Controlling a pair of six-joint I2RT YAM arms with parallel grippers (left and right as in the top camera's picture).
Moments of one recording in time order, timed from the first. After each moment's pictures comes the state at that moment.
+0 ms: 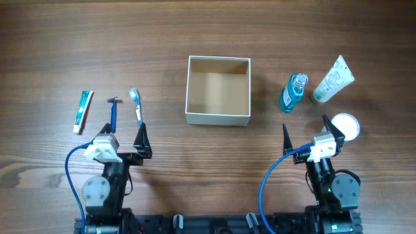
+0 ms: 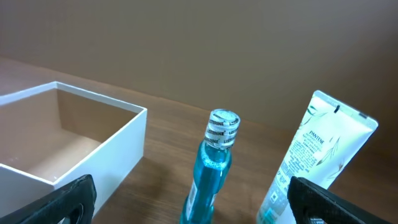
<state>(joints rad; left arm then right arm) 0.01 0.01 0.01 -0.07 0.10 -0.25 0.06 0.02 0.01 0.00 -0.11 -0.18</state>
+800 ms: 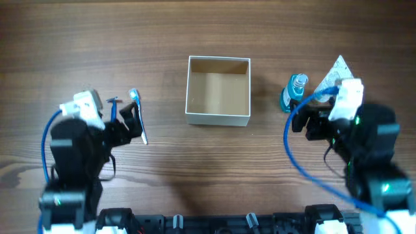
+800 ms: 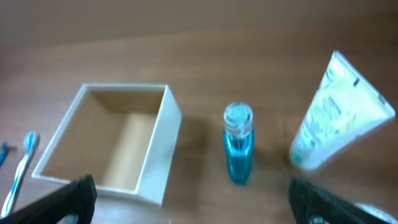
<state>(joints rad) 0.01 0.72 0.82 -0.68 0.10 -0.35 0.06 0.81 0.96 -0.76 -0.13 0.12</state>
